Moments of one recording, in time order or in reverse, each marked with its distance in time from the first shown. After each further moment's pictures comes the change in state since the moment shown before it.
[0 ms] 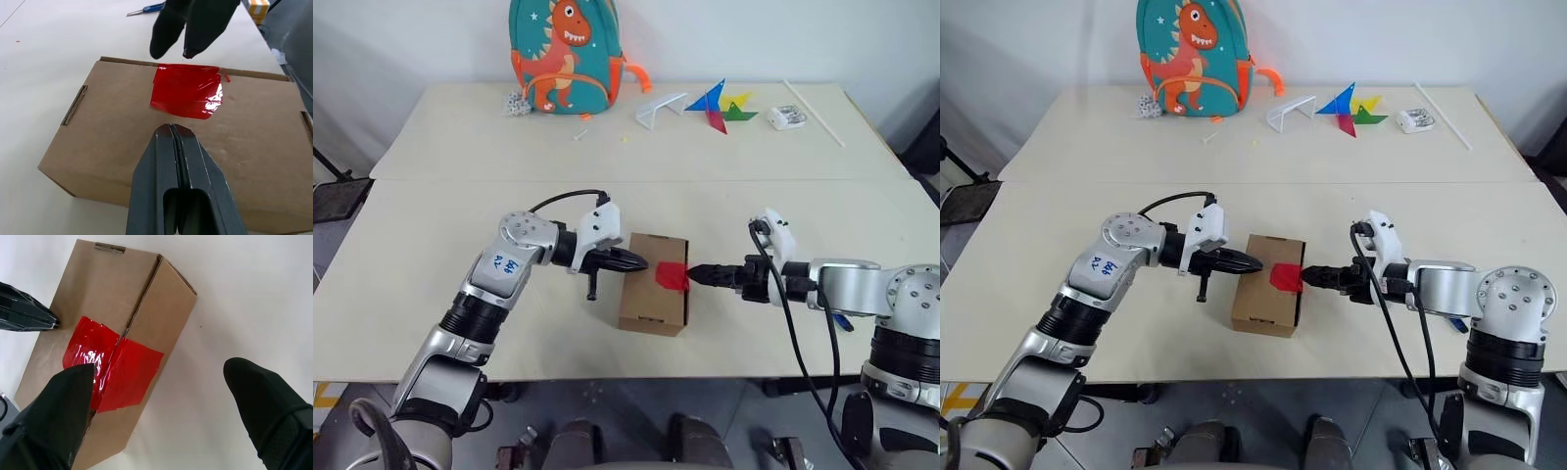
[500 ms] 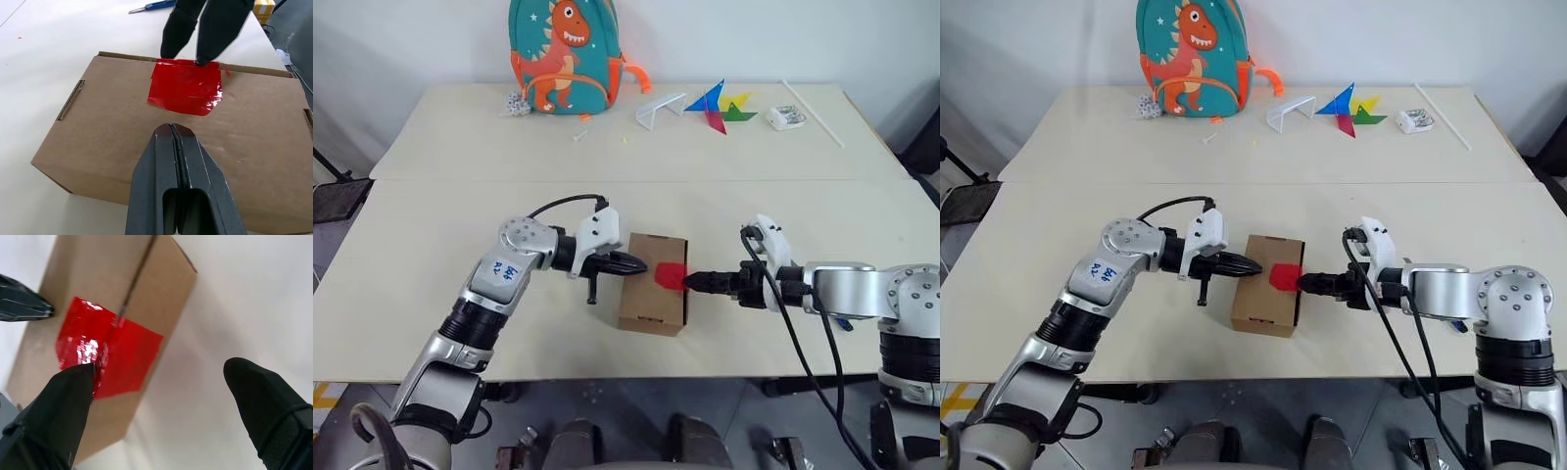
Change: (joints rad) left arm 0.034 0.000 0.002 -0.033 0.005 -0.003 0.012; right arm 0.058 -0.166 0.186 0.004 0.266 -0.177 -0.173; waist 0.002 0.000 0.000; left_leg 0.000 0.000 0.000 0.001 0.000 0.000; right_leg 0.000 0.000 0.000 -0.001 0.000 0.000
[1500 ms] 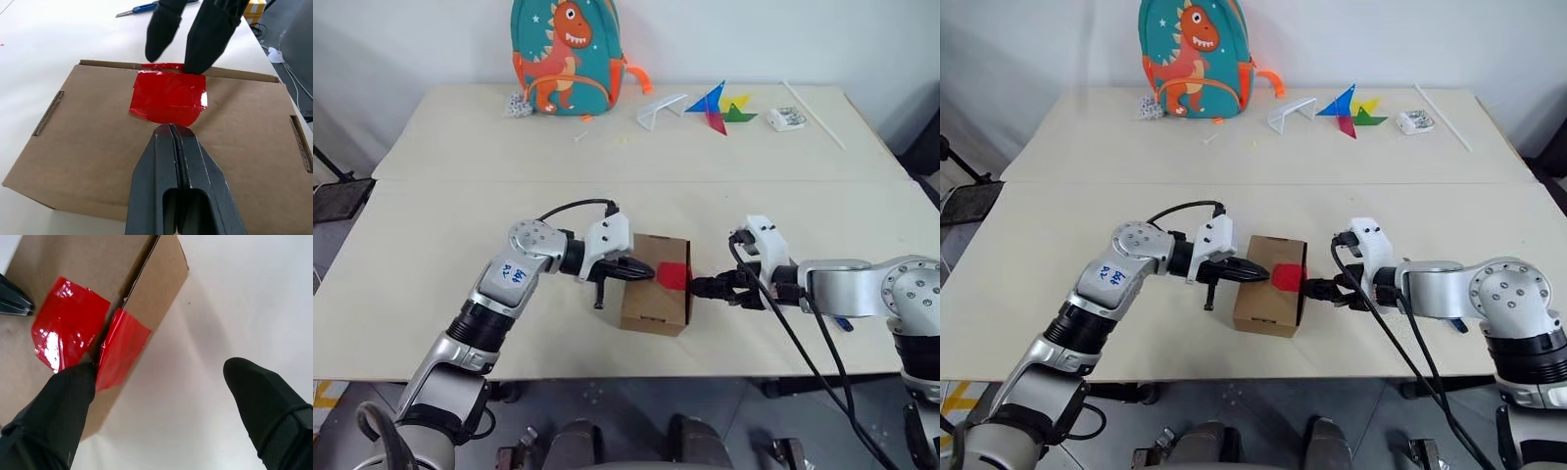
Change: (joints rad) left arm -0.002 -0.024 -0.035 -0.018 0.014 0.024 0.001; right arm -0.046 -0.149 0.188 -0.107 -0.092 -0.097 0.058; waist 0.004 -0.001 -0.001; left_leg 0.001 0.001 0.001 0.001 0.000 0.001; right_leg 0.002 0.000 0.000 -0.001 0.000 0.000
